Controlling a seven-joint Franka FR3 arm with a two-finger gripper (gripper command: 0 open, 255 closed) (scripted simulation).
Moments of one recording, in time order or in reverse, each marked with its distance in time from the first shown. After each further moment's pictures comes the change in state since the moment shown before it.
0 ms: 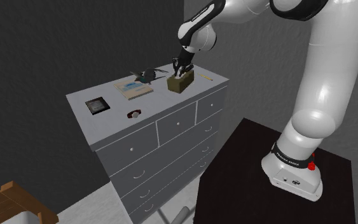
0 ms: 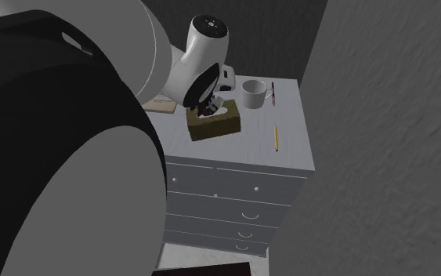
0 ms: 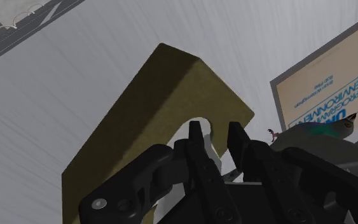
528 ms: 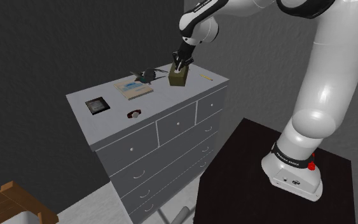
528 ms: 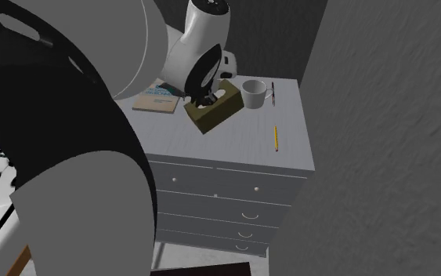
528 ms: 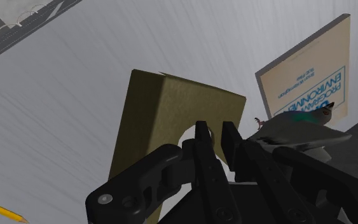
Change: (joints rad) arm 0.006 -0.049 -0.017 0.033 -0.048 -0.081 0.049
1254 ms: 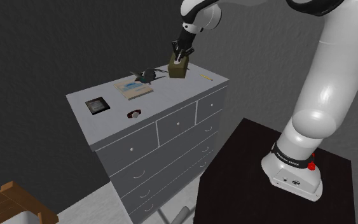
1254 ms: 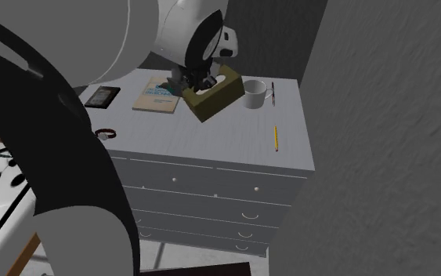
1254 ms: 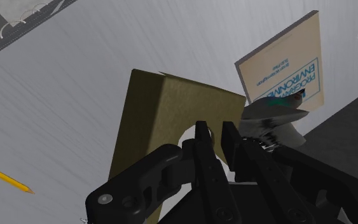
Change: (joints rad) arm 0.006 -0.058 -0.014 0.069 -0.057 -0.120 0.065
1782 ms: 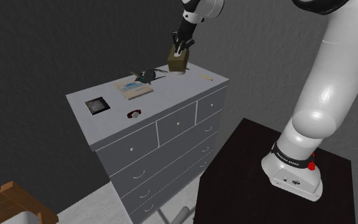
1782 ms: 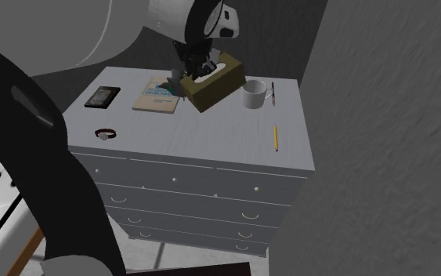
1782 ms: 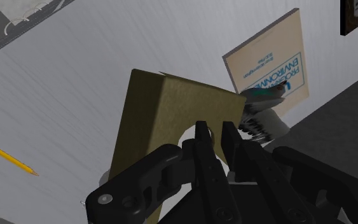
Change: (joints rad) arm 0.000 -0.031 -0.006 0.070 -0.032 -0.096 0.040
